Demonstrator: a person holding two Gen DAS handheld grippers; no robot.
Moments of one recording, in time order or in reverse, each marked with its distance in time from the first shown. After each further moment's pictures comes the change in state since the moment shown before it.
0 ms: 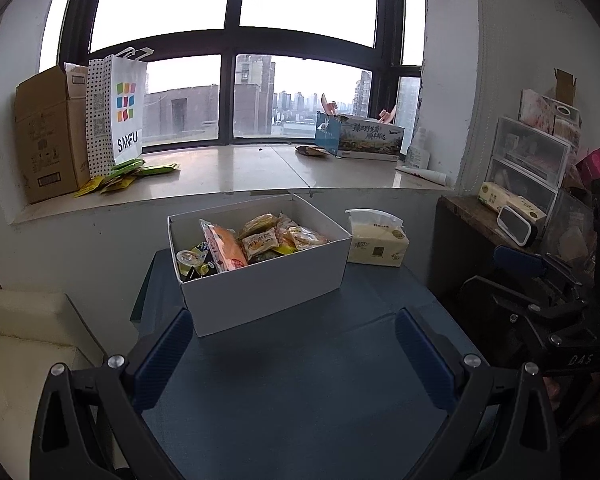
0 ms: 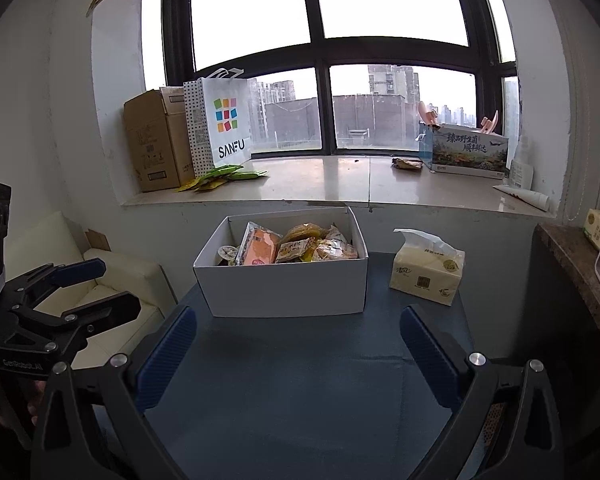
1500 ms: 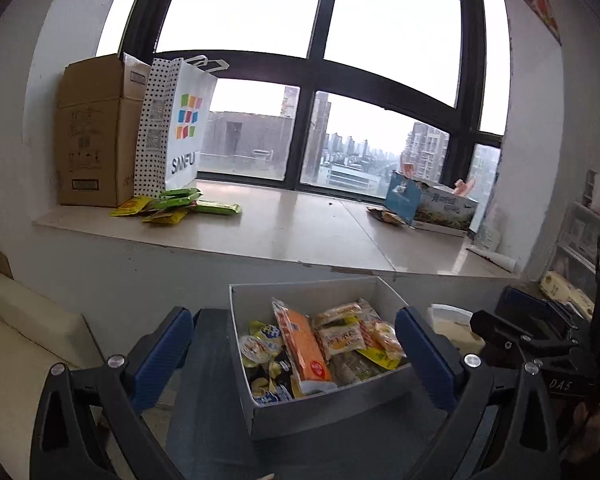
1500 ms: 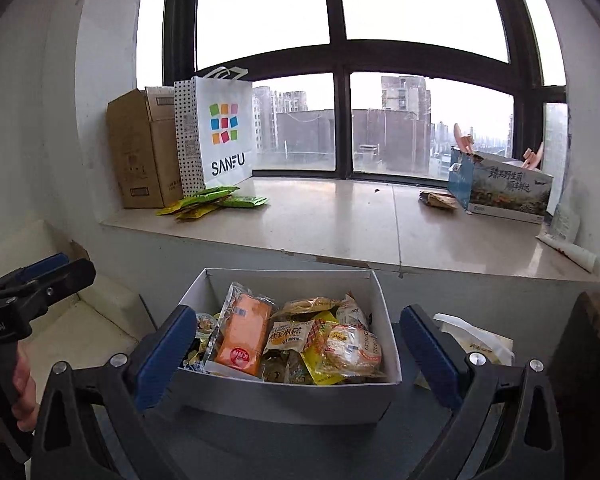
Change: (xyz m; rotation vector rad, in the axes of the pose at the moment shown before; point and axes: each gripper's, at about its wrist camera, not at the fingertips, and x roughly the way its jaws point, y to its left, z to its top) left arm 0.073 0.110 0.072 -0.170 -0.157 0.112; right arm 0.142 0.002 0.091 -0.063 -0.053 0.007
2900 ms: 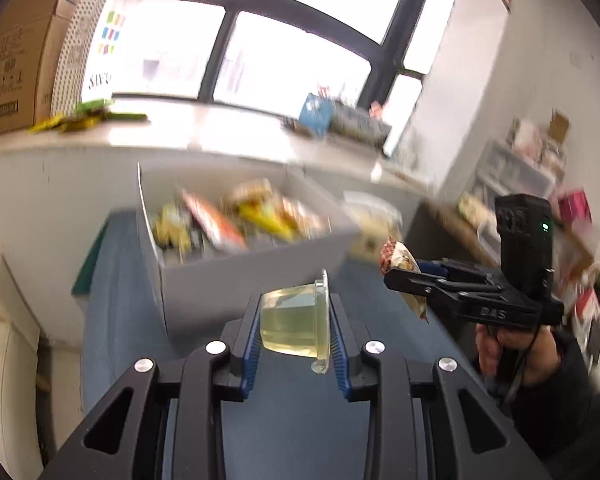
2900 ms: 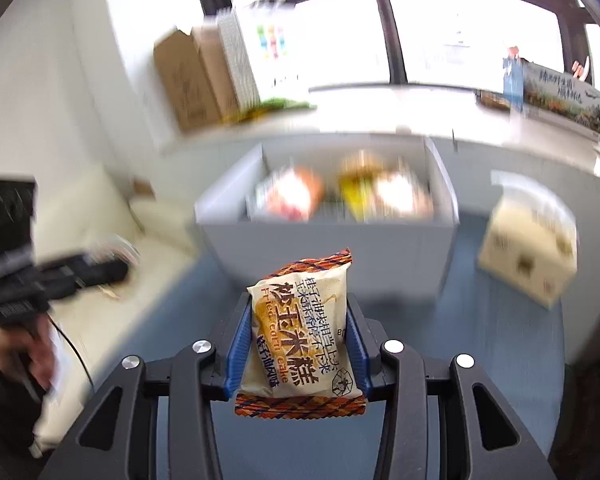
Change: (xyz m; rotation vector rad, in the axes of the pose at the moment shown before) left arm 0.013 -0.005 -0.071 0.002 0.224 -0.327; right arm -0.004 -0.032 -0.091 0.058 0.233 0.294
